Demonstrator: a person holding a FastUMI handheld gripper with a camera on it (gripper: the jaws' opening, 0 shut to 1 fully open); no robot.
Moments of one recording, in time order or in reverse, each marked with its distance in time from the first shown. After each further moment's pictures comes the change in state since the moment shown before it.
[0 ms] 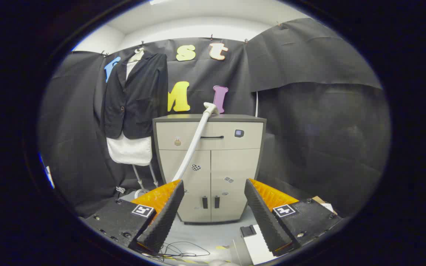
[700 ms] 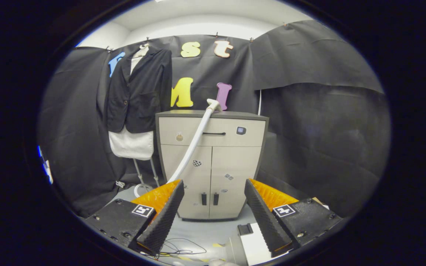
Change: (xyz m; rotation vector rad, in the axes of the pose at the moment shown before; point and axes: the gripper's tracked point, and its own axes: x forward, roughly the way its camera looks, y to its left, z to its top) arm -0.002 0.000 -0.005 -0.024 0.026 0.014
